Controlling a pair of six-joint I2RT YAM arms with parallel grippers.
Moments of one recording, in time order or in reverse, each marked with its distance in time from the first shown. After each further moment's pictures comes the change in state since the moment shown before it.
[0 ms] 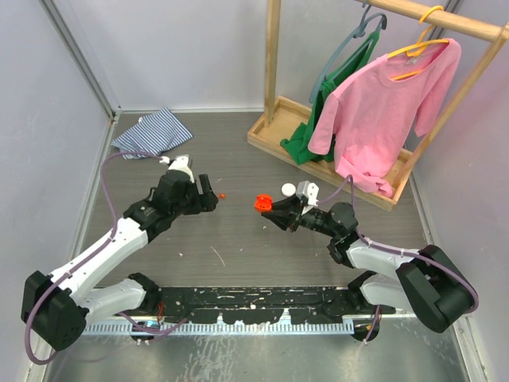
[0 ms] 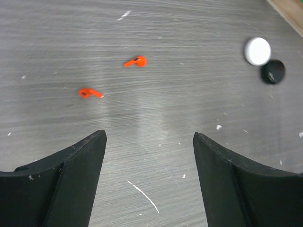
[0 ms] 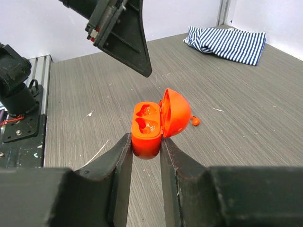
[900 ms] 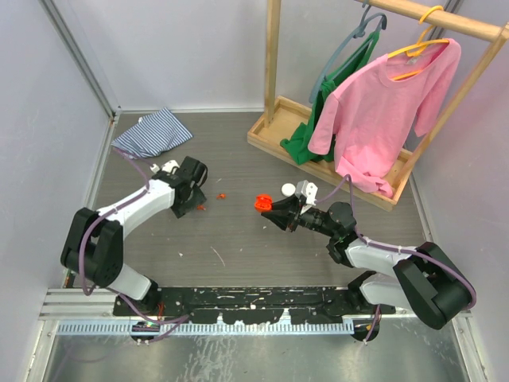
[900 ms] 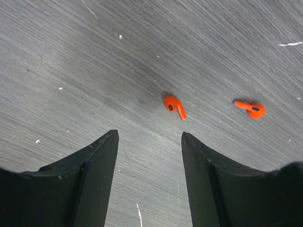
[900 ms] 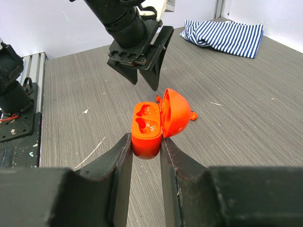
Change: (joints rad) left arm 0.127 0.454 0.187 -0.311 -0.243 -0.480; right arm 0.000 0.025 0.000 -0.001 0.020 -0.007
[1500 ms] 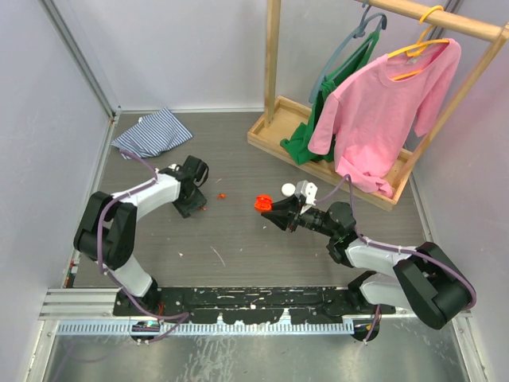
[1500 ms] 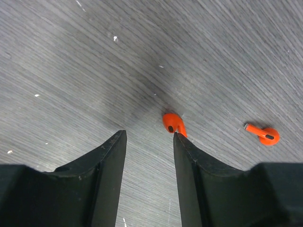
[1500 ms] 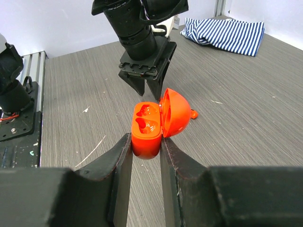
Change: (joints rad) left arm 0.042 0.153 0.040 0.019 0.061 -0.072; right arm 0.000 0.000 0.000 -0.008 0.000 0.000
